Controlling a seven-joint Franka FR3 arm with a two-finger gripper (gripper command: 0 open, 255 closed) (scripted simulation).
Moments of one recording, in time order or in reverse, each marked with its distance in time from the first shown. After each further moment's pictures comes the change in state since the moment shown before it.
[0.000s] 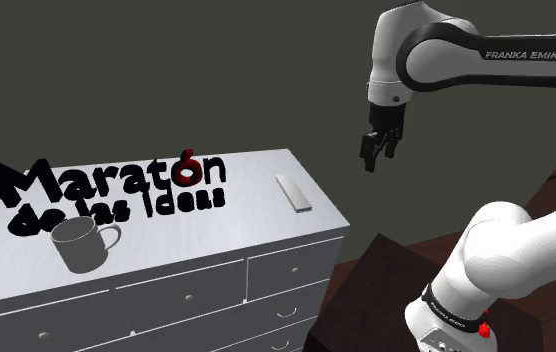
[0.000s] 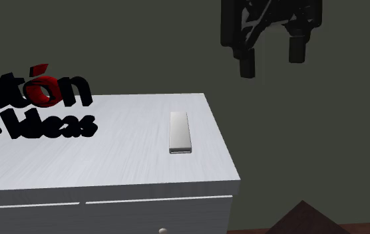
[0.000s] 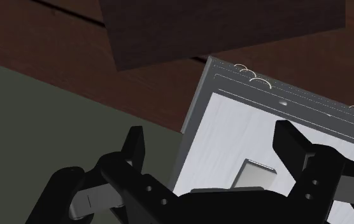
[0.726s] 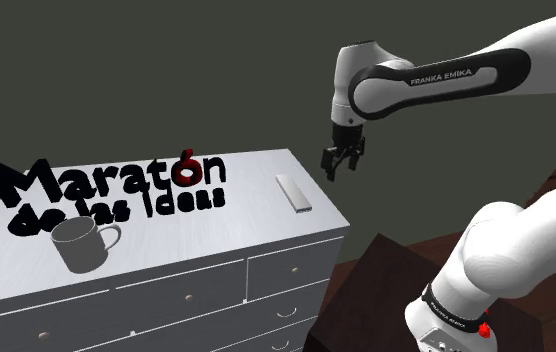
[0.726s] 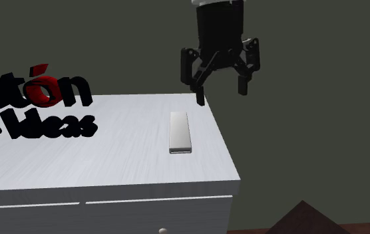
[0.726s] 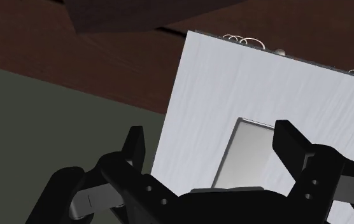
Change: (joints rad) arm -0.012 0.257 0.000 -0.012 0.032 0.322 0.081
